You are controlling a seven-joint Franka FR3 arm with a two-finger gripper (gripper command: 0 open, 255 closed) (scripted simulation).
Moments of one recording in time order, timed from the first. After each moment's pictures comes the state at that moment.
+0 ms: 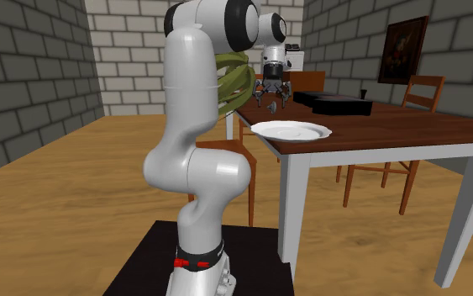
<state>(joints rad) -0.10 0.00 -0.25 -1.66 -0.09 1.33 -0.39</state>
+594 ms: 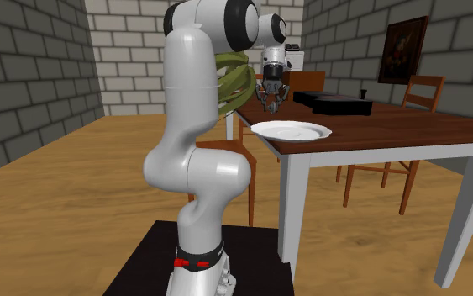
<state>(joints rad) -0.10 -0.01 -0.25 -1.67 -0.10 1.34 -0.39</state>
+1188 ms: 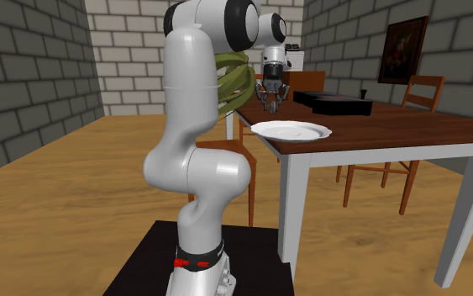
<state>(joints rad) -0.10 -0.01 -0.25 -1.66 -0.10 1.34 -0.39</state>
